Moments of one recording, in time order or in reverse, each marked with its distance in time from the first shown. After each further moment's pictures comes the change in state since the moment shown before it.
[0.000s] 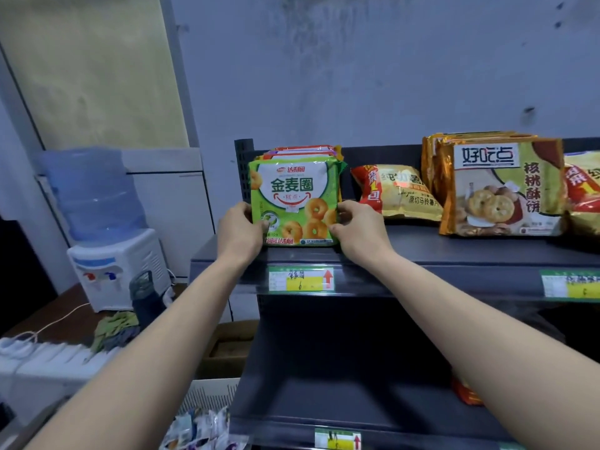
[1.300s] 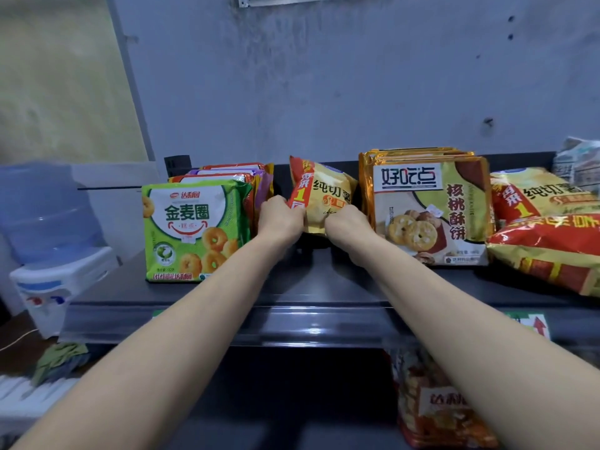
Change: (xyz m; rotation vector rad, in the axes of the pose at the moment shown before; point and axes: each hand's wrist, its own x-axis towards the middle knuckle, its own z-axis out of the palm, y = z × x) left_hand 0.007 0.132 0.158 0.004 -0.130 -0.054; right_hand 0.081 0.076 -0.081 0.198 -0.071 0.375
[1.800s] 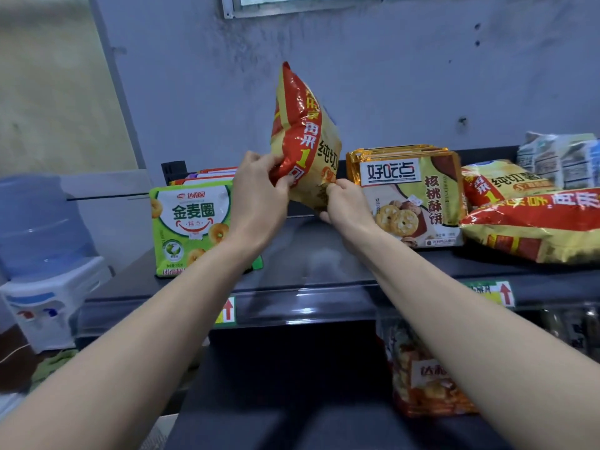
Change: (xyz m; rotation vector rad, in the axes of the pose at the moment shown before) left_hand -0.057 0.027 -0.062 0.051 0.221 0.502; right_hand -0.033 -0.017 -0.011 0.322 0.099 -0.200
